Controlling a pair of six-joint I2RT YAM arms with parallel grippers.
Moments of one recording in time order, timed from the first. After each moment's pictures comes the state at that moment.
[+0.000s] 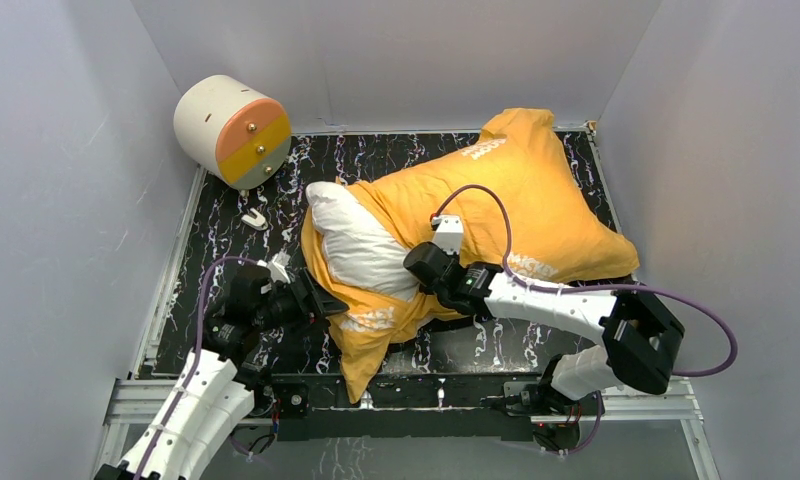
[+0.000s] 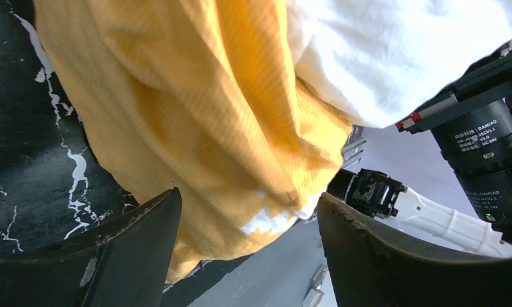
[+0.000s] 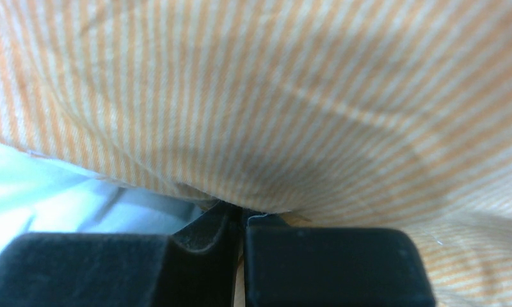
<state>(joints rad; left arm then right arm) -0.30 0.57 0.41 -0.58 0.51 -0.92 1.06 1.40 0.89 -0.39 0.59 0.83</state>
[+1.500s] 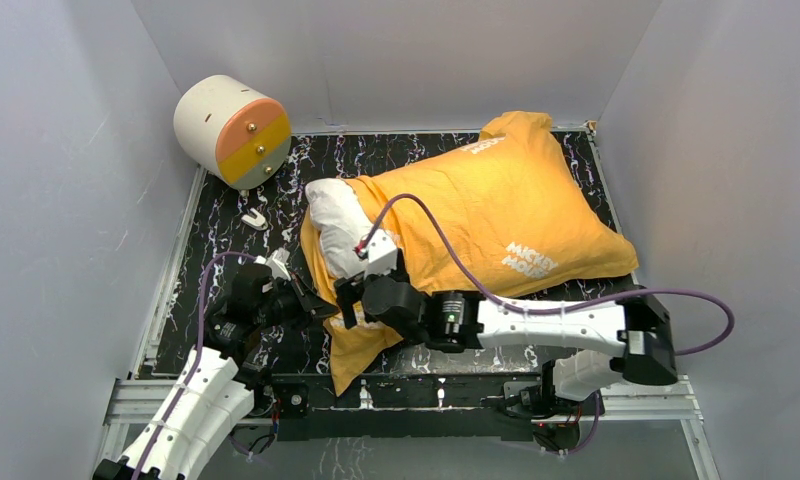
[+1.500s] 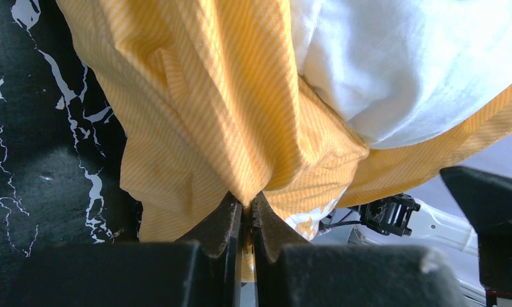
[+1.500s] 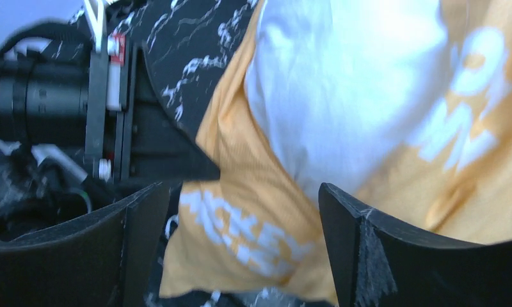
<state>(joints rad) -0.30 0.58 0.40 -0.52 0.46 -0.89 1.43 1.36 1.07 -0.21 0.59 0.54</state>
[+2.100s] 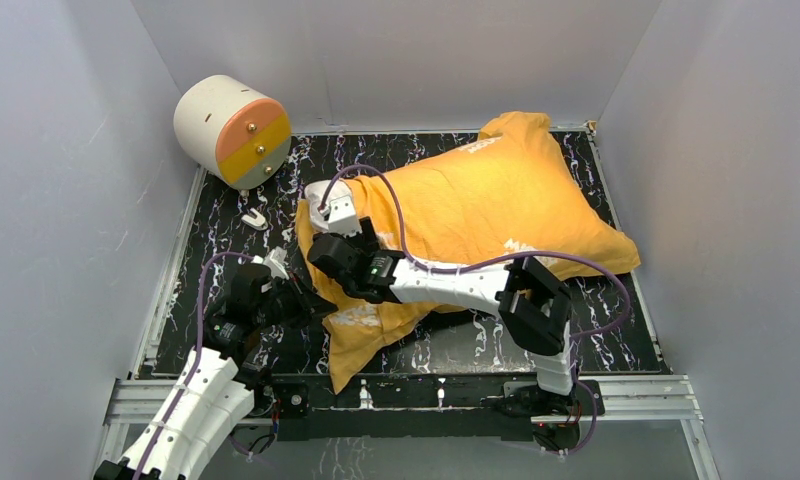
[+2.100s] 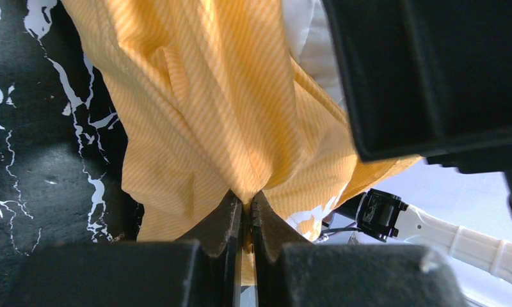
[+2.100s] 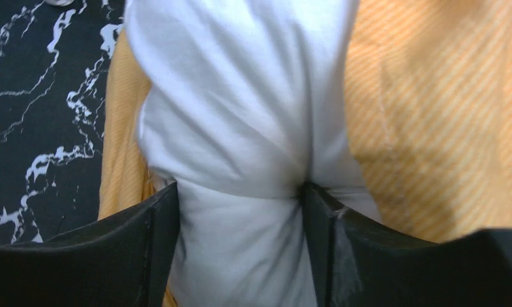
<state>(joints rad) -0.30 0.57 0.40 -0.52 0.43 -0.90 1.23 1.92 1.50 -0.29 0.76 0.47</state>
